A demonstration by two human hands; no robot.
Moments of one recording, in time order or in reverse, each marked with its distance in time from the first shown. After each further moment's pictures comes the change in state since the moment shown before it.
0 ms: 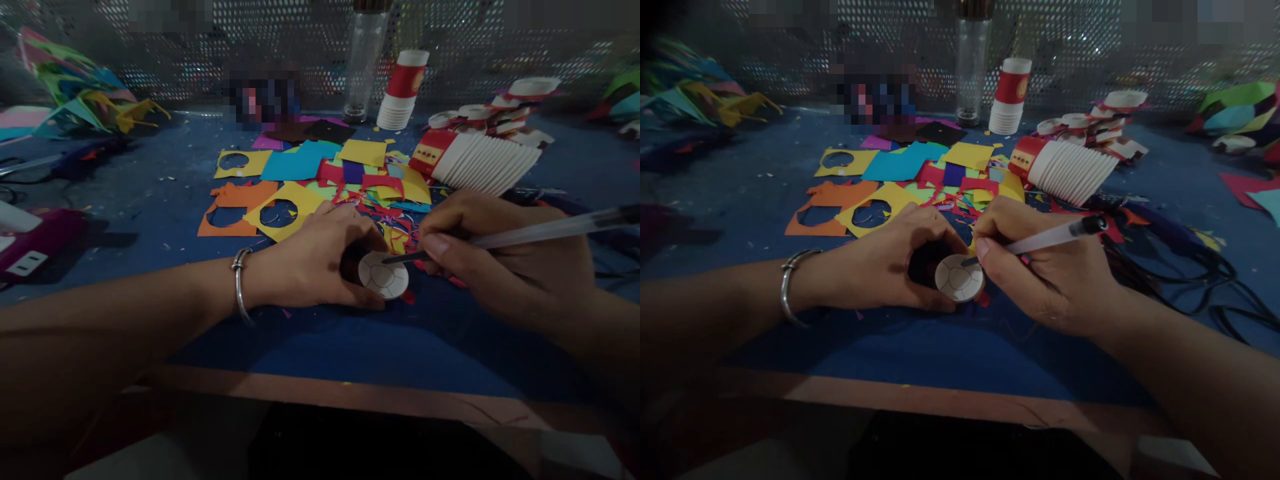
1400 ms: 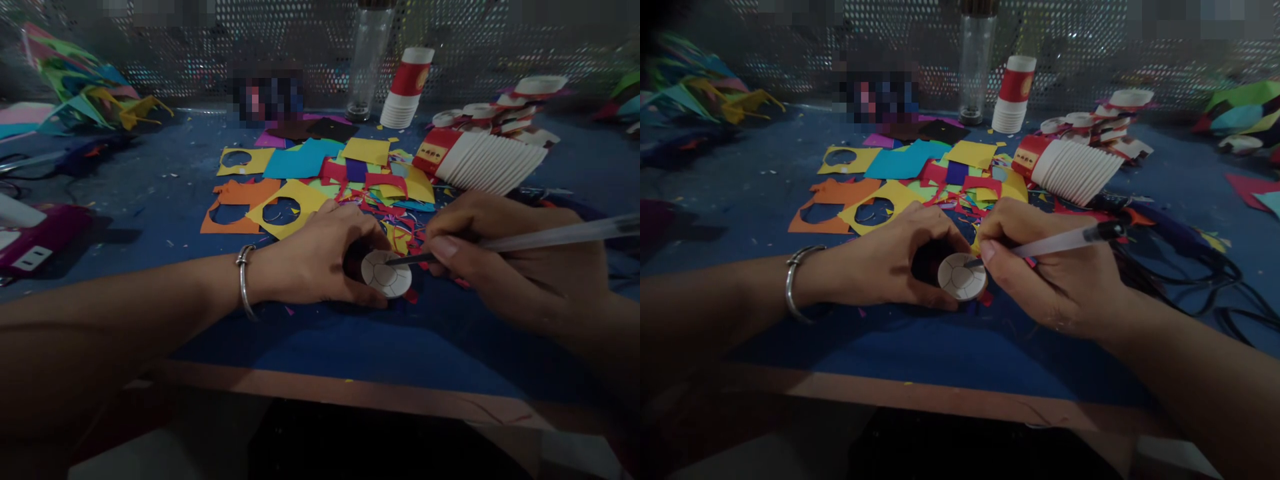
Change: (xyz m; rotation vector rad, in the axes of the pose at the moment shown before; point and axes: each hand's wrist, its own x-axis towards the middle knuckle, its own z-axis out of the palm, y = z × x) left_hand 0.001 -0.004 0.000 -0.014 -0.007 0.027; right_hand -0.004 0.003 -0.003 -0.070 0.011 -0.159
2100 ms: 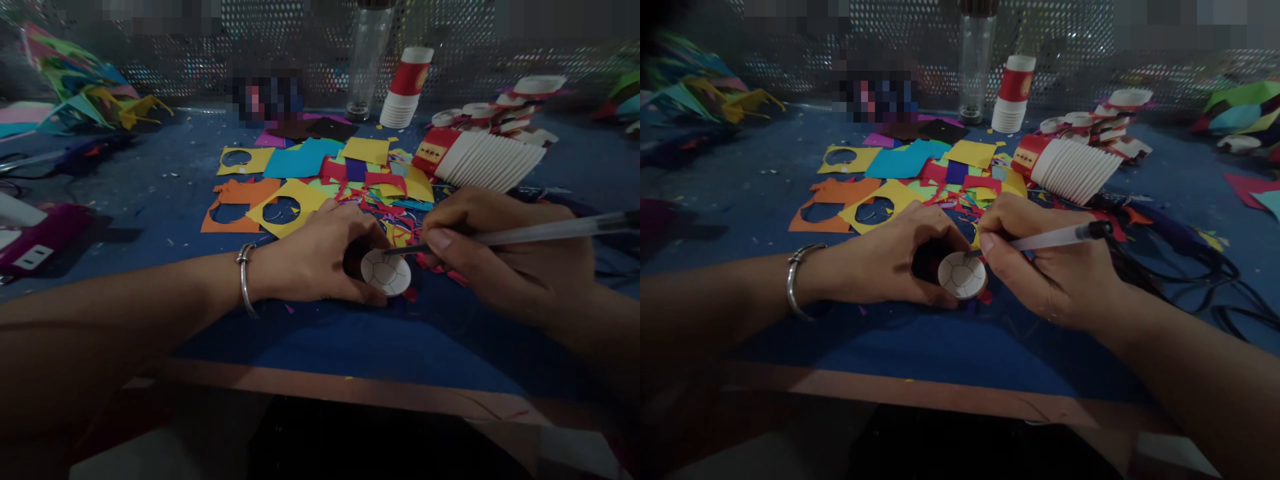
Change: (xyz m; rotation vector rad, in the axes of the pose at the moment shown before) left_hand 0.000 0.002 -0.001 0.016 -0.016 -0.014; right_hand 0.000 0.002 0.005 -0.056 0.028 0.012
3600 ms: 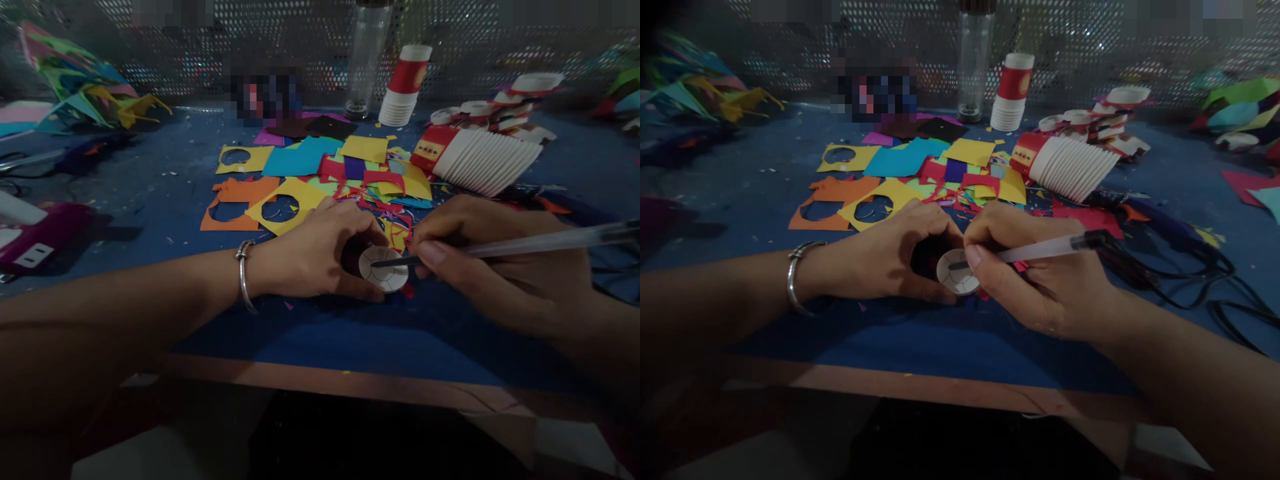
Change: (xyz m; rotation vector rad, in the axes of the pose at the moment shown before) left_hand 0.000 -0.001 -0.001 -0.010 -0.008 0.030; right_hand 0.001 -0.008 -0.001 0.101 -0.063 0.001
